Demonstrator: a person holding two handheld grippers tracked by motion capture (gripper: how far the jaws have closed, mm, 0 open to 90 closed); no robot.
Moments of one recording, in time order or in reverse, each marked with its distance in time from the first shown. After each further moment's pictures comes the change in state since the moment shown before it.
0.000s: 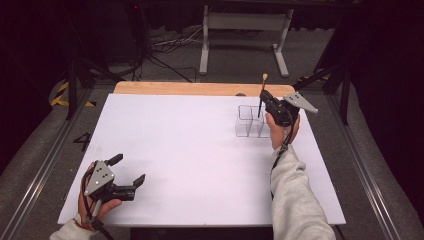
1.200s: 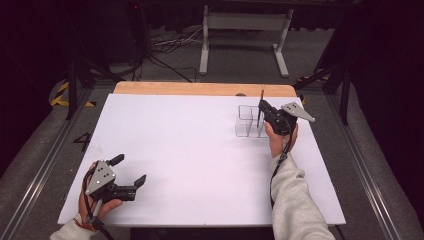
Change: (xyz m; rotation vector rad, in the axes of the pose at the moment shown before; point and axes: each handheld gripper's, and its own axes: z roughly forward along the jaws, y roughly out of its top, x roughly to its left) left arm -0.001 0.000 0.002 0.007 -0.009 -0.003; right arm 0.001 -0.027 -0.008 0.039 0.000 0.012
